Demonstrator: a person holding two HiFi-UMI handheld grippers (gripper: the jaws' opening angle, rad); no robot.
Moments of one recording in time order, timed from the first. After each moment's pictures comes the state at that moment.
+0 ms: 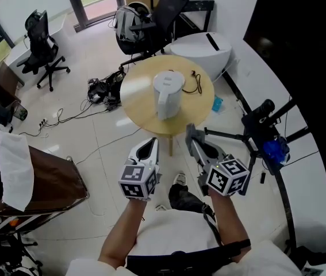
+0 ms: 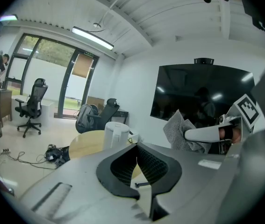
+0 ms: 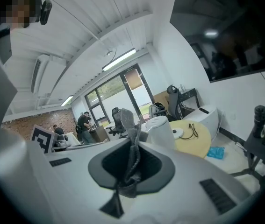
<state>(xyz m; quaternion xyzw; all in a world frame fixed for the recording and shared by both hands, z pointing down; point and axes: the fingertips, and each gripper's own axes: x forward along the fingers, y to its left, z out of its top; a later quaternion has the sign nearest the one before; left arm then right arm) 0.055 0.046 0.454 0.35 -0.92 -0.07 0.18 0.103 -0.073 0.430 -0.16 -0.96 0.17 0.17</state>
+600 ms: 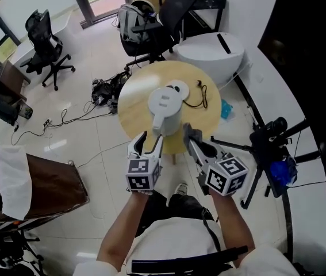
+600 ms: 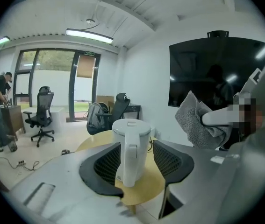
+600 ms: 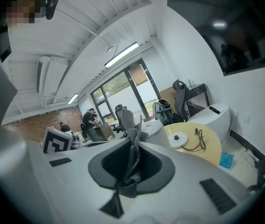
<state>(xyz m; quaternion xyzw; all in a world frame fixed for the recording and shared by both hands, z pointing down) -0.071 -0.003 0.502 0.27 -0.94 0.00 0.20 -0.010 -0.122 0.453 -0.22 -0.95 0.16 0.18</state>
